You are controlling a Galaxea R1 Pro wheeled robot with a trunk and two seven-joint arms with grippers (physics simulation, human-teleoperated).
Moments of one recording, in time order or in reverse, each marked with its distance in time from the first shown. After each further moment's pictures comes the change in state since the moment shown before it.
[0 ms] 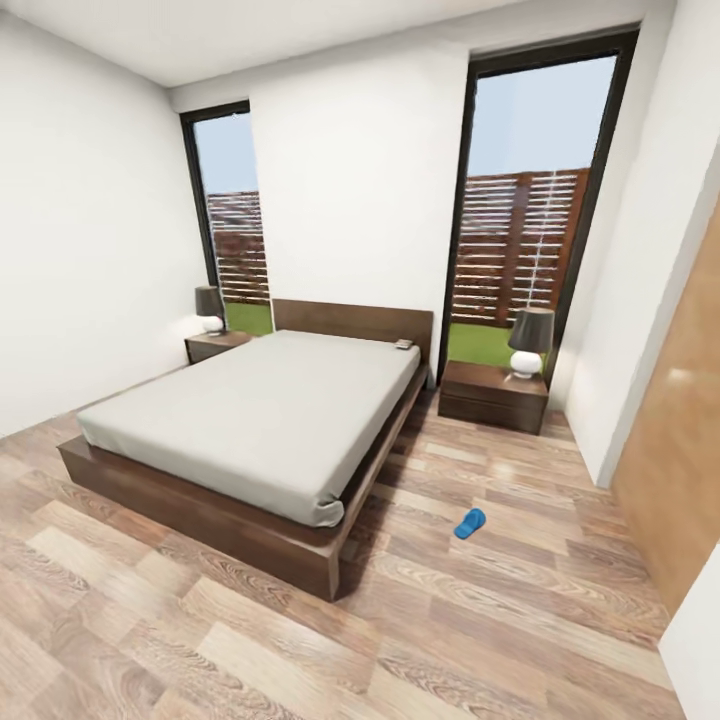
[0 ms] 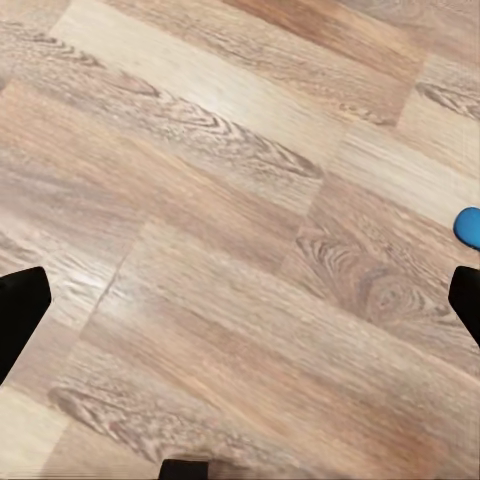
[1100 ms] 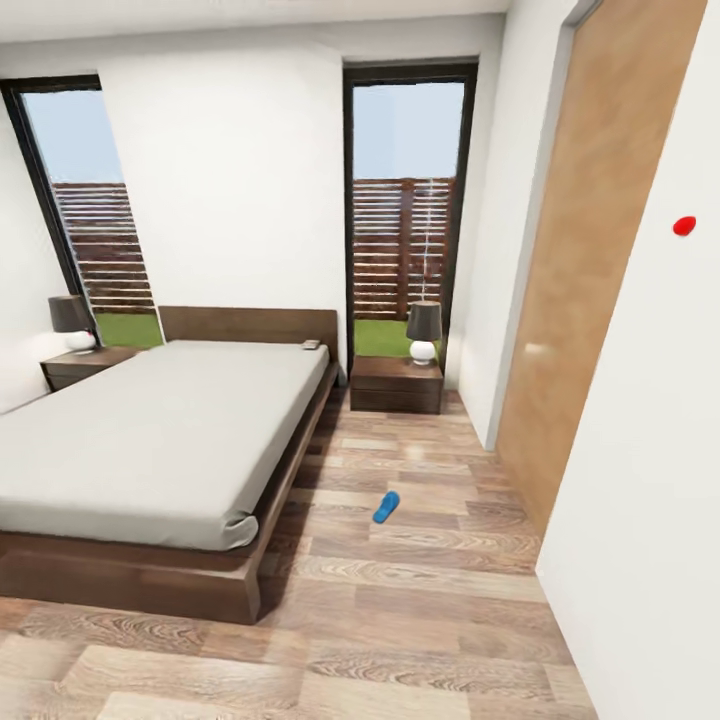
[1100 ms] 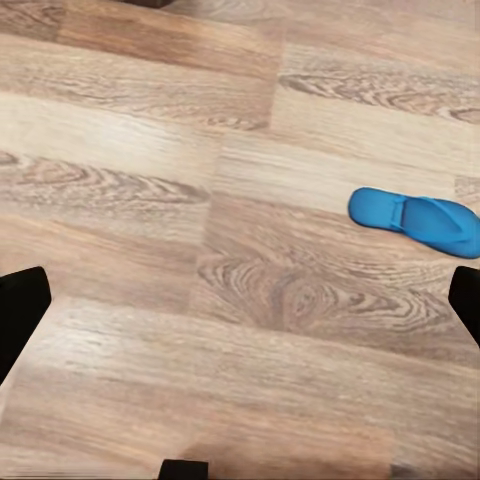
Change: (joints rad) left arm 0.000 0.000 0.000 0.000 0.000 0.000 0.000; right arm 0.000 0.004 0.002 0.003 0.000 0.000 0.000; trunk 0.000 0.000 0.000
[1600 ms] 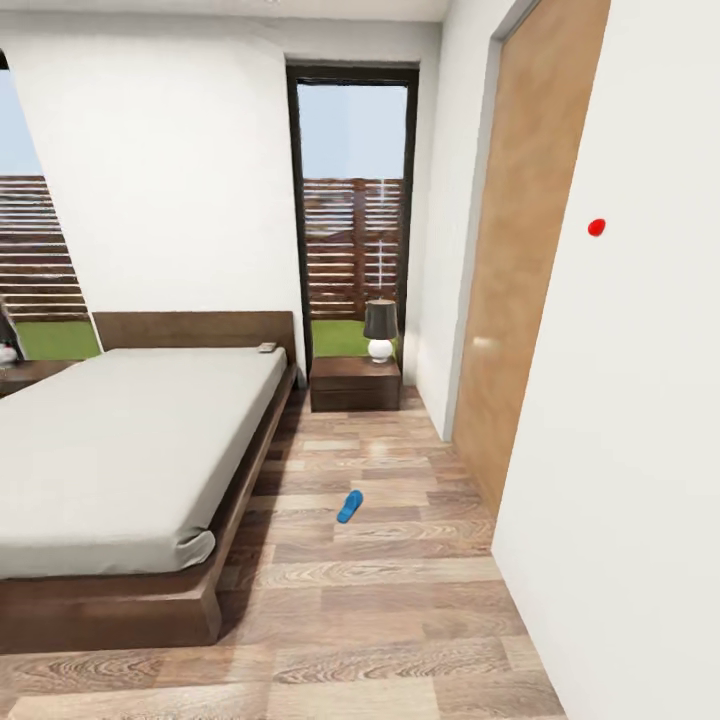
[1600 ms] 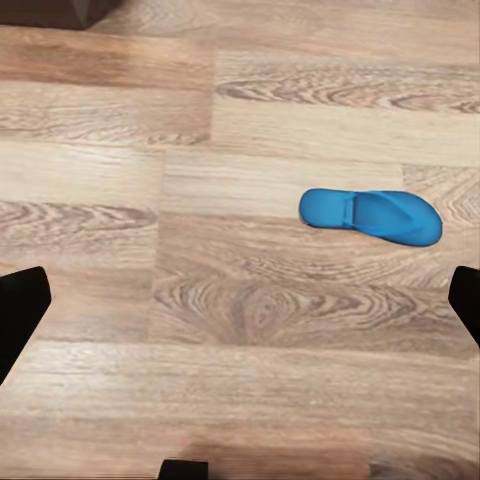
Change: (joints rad) left arm 0.000 0.000 0.000 0.000 0.000 0.000 0.000; right arm 0.000 0.000 0.000 0.000 0.000 0.000 0.001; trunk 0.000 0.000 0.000
